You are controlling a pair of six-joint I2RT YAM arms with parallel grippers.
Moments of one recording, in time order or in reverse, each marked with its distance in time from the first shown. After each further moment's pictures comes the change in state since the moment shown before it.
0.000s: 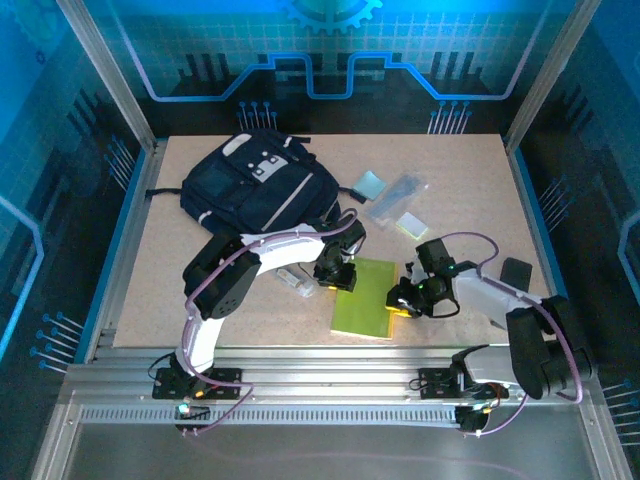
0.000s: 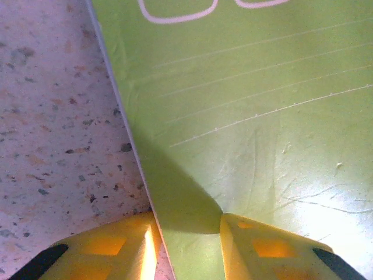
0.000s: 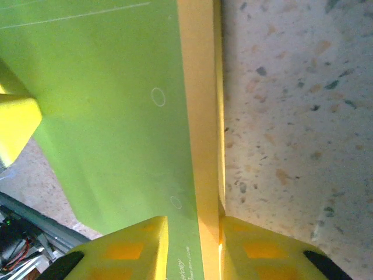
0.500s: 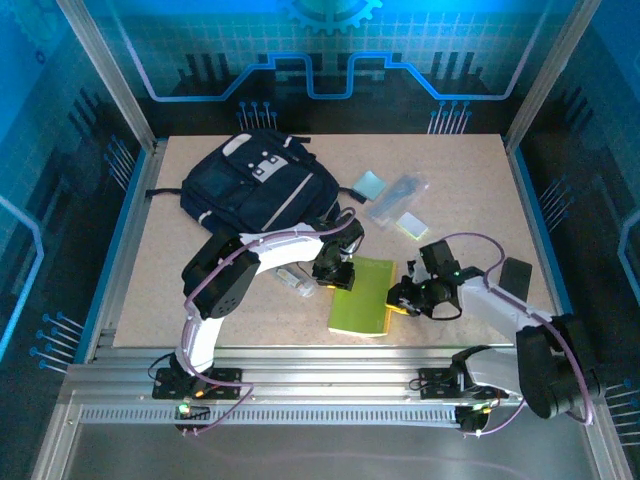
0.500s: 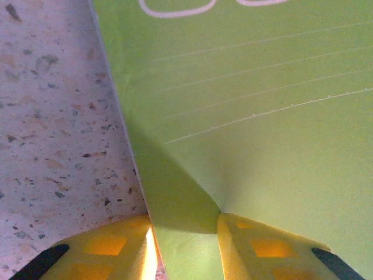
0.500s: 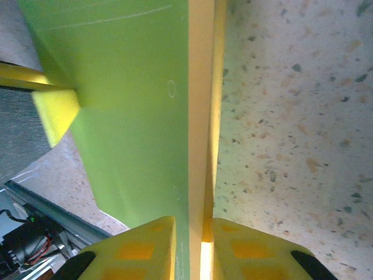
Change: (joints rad) left arm 0.009 -0.003 -0.008 0.007 -0.005 0.000; right arm 0.000 -0.104 -0.043 0.050 -0.017 0.046
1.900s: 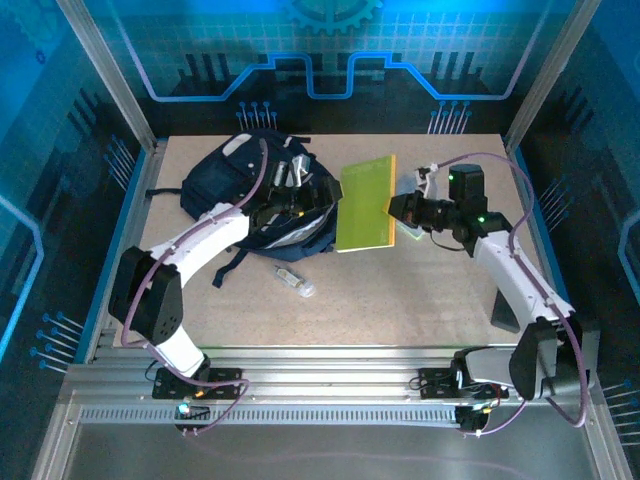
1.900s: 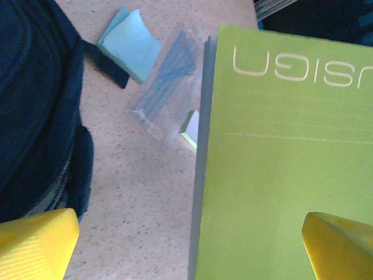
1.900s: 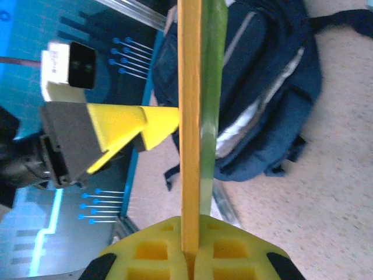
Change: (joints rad) left arm 0.338 -0.401 -0.151 0.561 0.191 -0.212; right arm -0.155 0.110 0.533 0.153 -0.242 -0.057
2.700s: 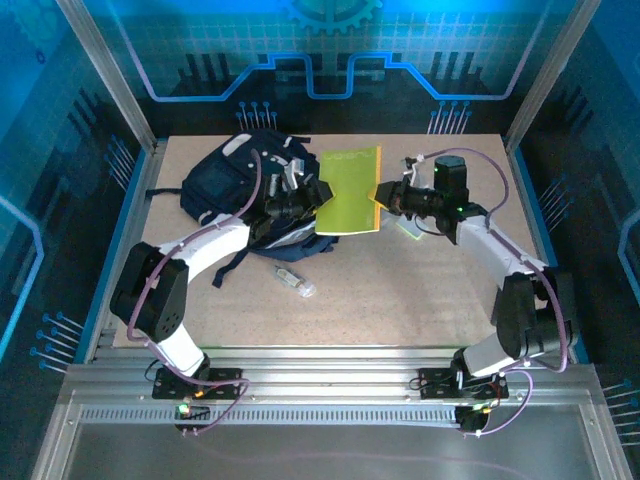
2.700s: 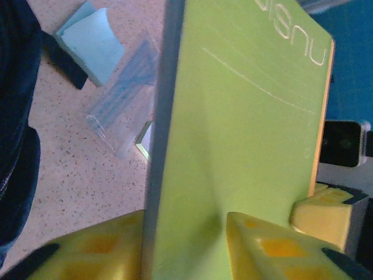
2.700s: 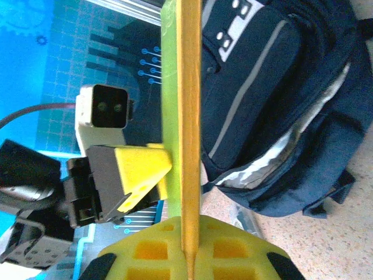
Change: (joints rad) left arm 0.023 0.012 -0.156 0.343 0.090 -0.246; right arm 0.024 0.220 0.019 0.299 -0.077 0.172
